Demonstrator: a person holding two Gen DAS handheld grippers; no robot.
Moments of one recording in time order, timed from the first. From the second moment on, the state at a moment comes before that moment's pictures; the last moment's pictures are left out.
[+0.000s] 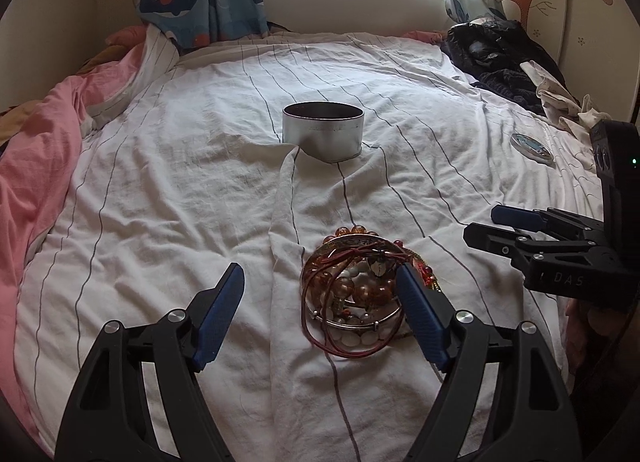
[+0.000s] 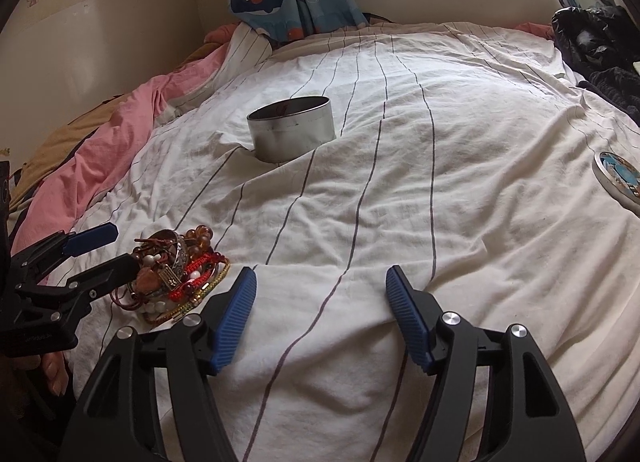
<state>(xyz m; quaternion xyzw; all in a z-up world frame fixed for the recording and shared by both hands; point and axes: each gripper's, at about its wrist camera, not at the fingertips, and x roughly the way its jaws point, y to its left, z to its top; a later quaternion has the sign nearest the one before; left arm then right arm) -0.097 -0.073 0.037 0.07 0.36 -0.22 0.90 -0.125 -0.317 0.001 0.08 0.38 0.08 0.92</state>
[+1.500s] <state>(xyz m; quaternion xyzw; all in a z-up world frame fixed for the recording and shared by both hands) -0.082 -0.059 0.031 0.02 0.40 -0.23 0.89 -0.125 -0.318 0.000 0.09 0.37 0.08 0.92</state>
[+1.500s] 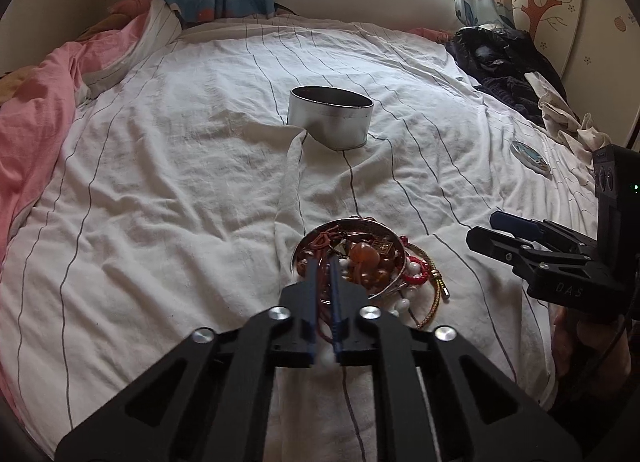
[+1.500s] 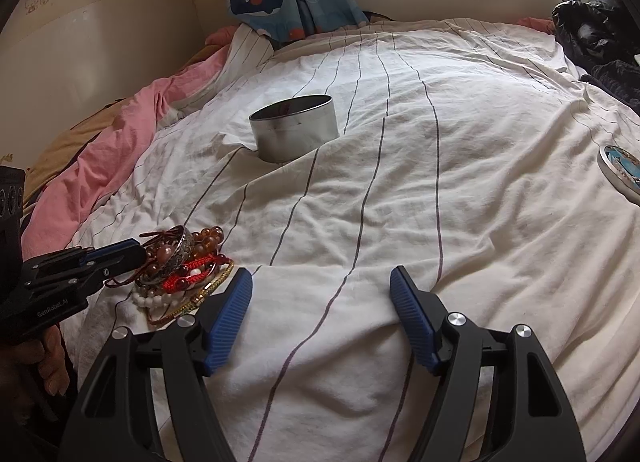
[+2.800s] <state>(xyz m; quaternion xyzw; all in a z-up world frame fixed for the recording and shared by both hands) -0.085 -0.027 0.075 -0.05 0.29 -0.21 0.93 -0.079 -0.219 0.020 -0.01 0.41 0.18 0.89</state>
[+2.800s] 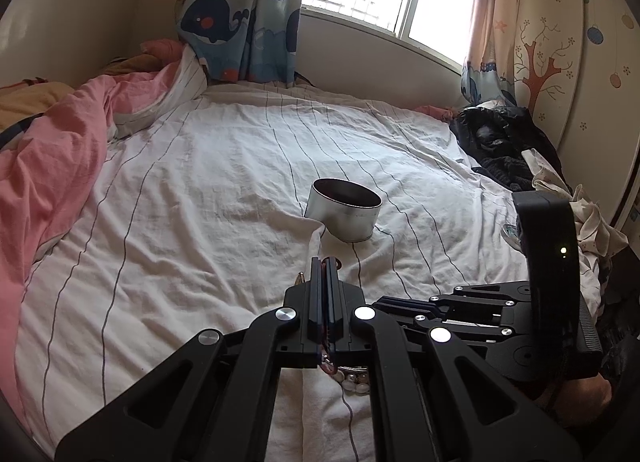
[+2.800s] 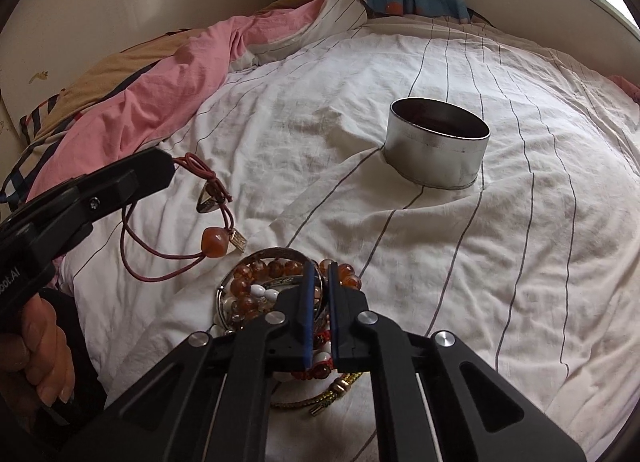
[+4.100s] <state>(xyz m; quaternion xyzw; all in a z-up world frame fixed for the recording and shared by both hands) -0.084 -0.030 0.072 -0.05 0.29 -0.21 0.93 -0.108 -0.288 0.024 0.08 0.39 0.13 0.91</state>
